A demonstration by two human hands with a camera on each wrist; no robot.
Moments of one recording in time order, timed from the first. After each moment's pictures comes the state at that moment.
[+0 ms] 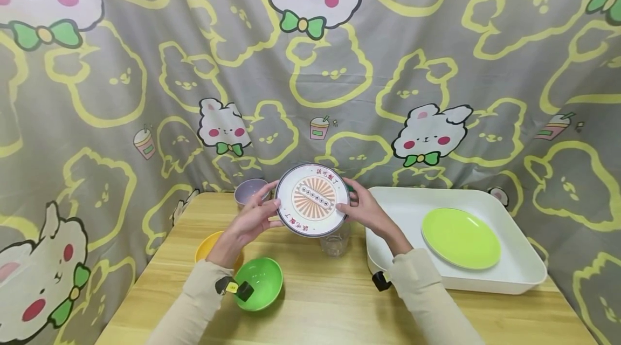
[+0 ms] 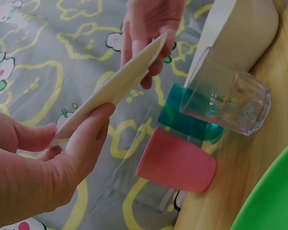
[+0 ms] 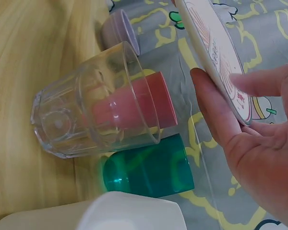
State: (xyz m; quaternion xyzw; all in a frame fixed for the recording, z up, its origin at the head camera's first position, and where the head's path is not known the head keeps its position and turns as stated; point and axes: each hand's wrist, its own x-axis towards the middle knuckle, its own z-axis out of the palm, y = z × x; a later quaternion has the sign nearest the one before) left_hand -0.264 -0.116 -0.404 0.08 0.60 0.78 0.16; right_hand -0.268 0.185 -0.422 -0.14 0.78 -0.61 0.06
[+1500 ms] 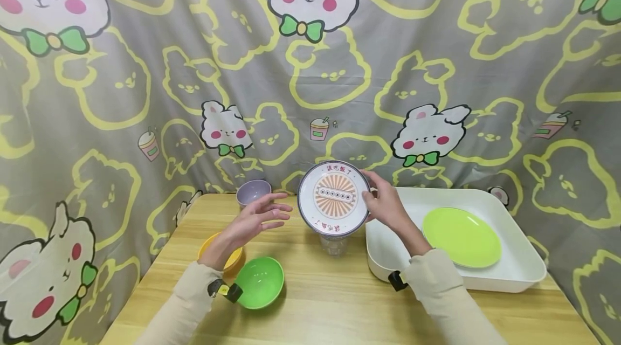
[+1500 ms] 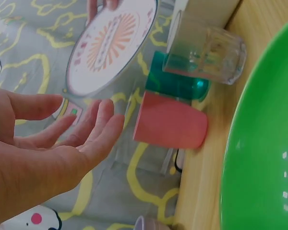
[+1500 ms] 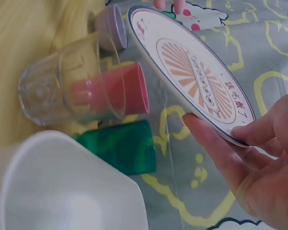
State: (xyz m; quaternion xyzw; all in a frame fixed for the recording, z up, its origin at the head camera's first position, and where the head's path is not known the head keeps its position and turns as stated) left_hand -0.256 -0.133 -0.407 0.16 0.68 0.69 0.18; right_hand -0.245 0.214 -0.394 -0.12 0.83 -0.55 -0.07
